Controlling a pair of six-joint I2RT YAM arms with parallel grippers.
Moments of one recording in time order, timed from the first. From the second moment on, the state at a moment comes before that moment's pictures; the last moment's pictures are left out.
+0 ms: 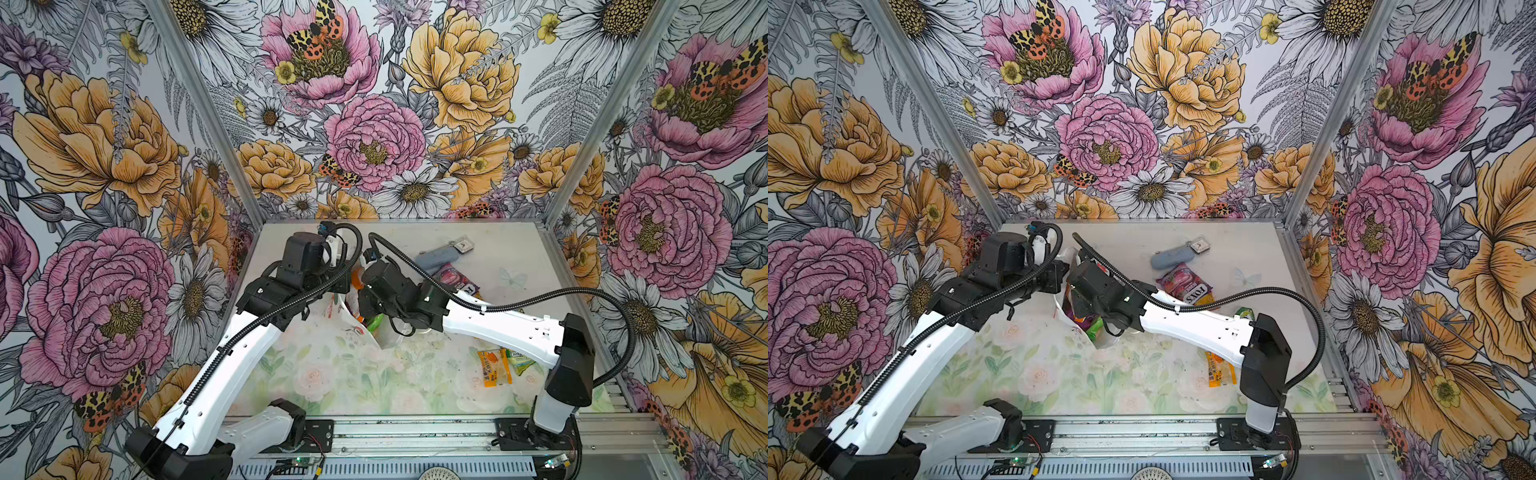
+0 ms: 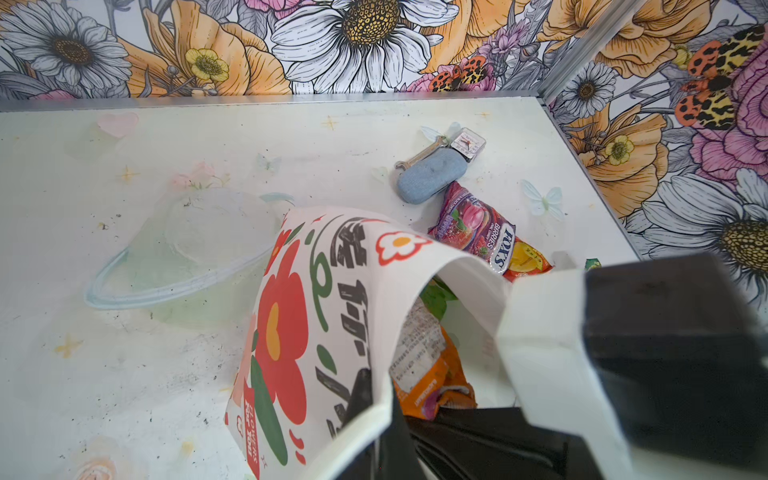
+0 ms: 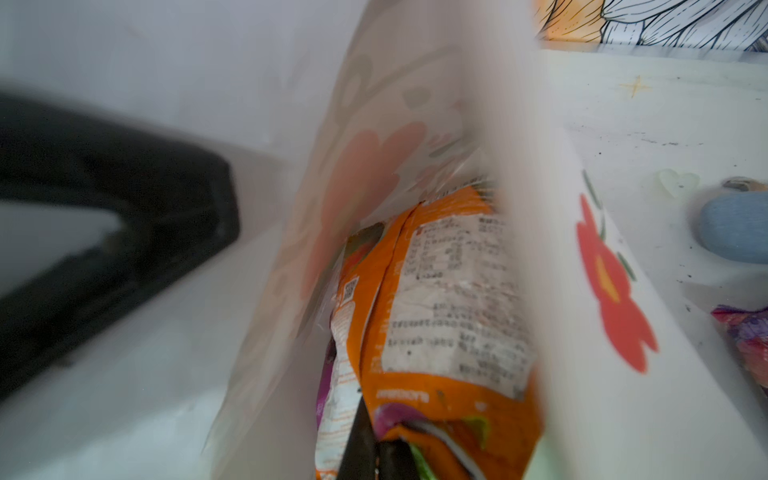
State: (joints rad) left arm -0.43 1.10 1.29 -0.80 0.04 -0.27; right arm 1.07 1.79 1.64 -0.56 0.23 0.58
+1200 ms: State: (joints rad) left arm -0.39 1.10 1.26 -0.77 0.01 -0.27; right arm 1.02 1.83 1.72 -0.54 0.16 0.59
